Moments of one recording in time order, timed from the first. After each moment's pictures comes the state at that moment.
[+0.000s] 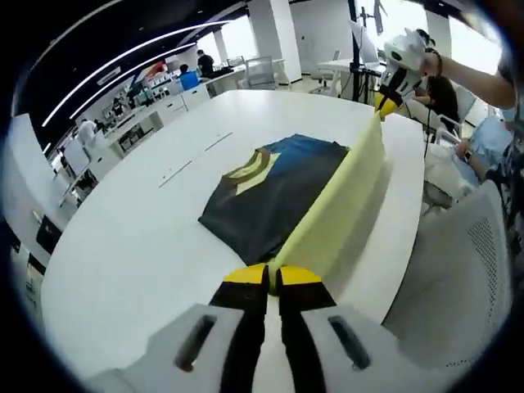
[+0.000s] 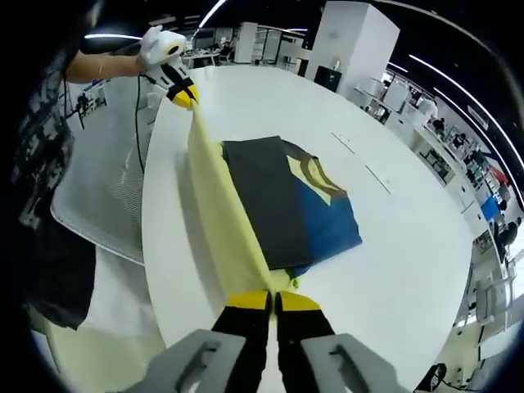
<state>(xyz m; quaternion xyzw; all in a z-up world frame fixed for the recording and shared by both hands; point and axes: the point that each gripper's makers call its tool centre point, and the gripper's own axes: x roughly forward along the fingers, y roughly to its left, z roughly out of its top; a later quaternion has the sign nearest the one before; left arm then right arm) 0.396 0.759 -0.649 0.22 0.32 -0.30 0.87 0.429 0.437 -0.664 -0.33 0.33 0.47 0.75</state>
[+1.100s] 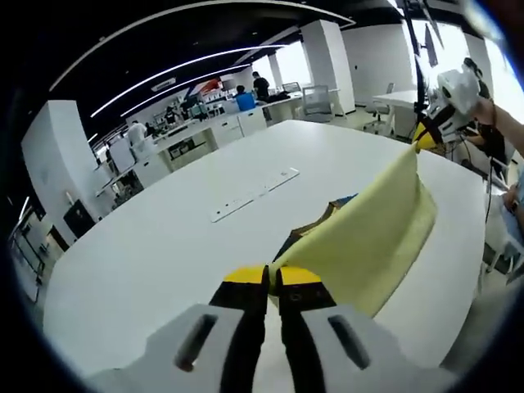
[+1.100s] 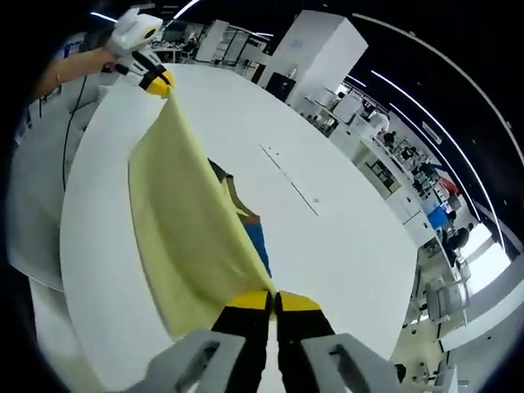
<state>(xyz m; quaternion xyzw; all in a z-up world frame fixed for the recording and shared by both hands) 0.521 0.773 -0.613 0.17 0.25 -0.18 0.94 0.557 0.442 -0.635 -0.37 0.26 0.36 0.81</state>
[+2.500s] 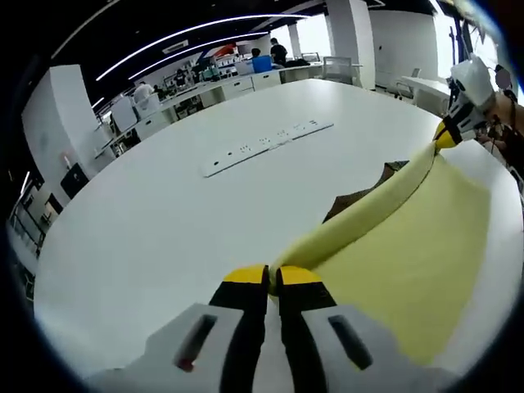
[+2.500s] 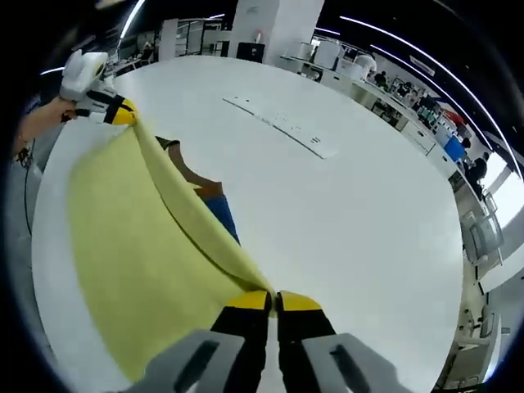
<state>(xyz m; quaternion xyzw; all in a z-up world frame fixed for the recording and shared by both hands) 0.607 0.792 -0.743 0.15 0.34 -0.14 0.92 0.642 0.455 -0.757 -0.28 0.40 0.33 0.81</state>
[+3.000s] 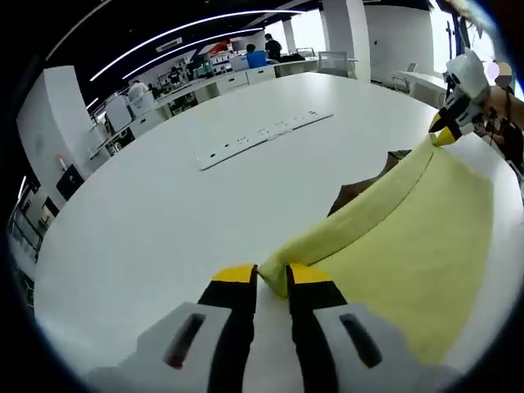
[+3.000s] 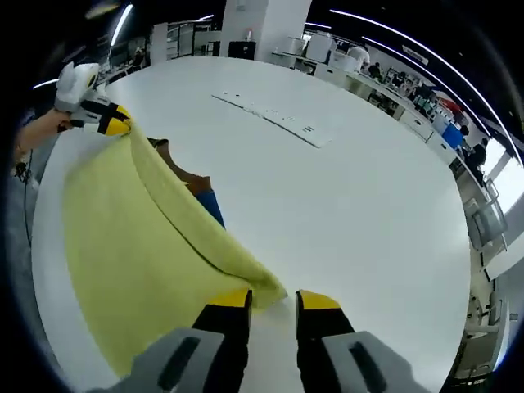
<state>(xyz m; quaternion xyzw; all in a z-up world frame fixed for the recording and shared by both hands) 0.609 0.802 -0.746 0.16 0.34 -0.16 0.91 0.642 0.448 -0.760 -0.25 0.41 0.33 0.81</state>
